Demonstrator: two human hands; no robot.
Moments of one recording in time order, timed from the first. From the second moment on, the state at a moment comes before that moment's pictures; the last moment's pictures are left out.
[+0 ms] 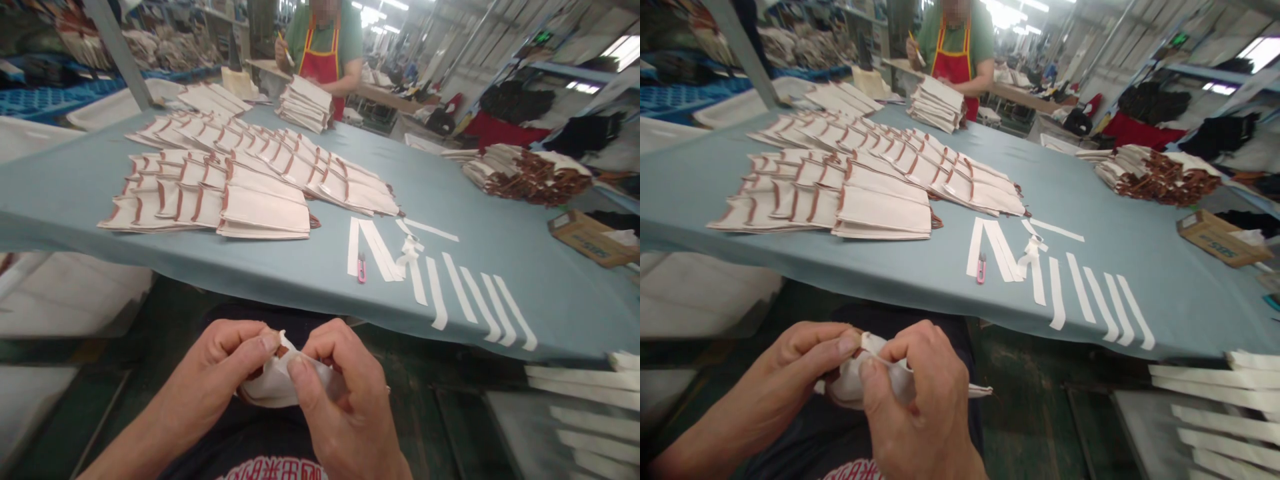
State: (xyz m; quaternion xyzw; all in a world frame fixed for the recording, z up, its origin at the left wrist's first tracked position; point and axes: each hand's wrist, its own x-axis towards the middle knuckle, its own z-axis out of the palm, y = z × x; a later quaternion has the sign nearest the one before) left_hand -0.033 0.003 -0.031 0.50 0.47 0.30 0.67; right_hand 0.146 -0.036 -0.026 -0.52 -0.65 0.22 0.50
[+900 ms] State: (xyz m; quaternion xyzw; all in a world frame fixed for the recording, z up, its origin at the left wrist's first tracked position) left_hand -0.041 -0.007 -0.040 0.58 0.49 0.33 0.57; right_hand 0.134 -0.024 -0.044 -0.61 -0.59 0.31 0.43
